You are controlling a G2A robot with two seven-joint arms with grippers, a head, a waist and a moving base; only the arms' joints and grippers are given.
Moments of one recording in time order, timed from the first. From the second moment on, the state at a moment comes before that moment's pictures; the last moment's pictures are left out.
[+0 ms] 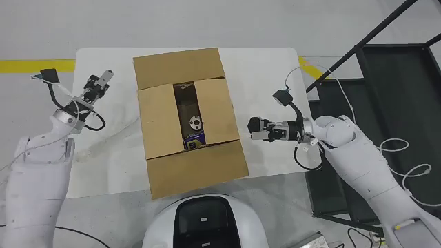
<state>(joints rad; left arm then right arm) 1.08 -1.10 -1.46 -1.20 0.11 -0.62 -0.45 -1.18 -0.85 1.13 -1.41 0.44 -0.72 1.10</state>
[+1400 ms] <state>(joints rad) 0.68 -1.24 -1.24 -0.65 -0.43 -0.92 -0.75 -1.12 -0.84 0.91 -1.43 0.84 -0.60 1.23</state>
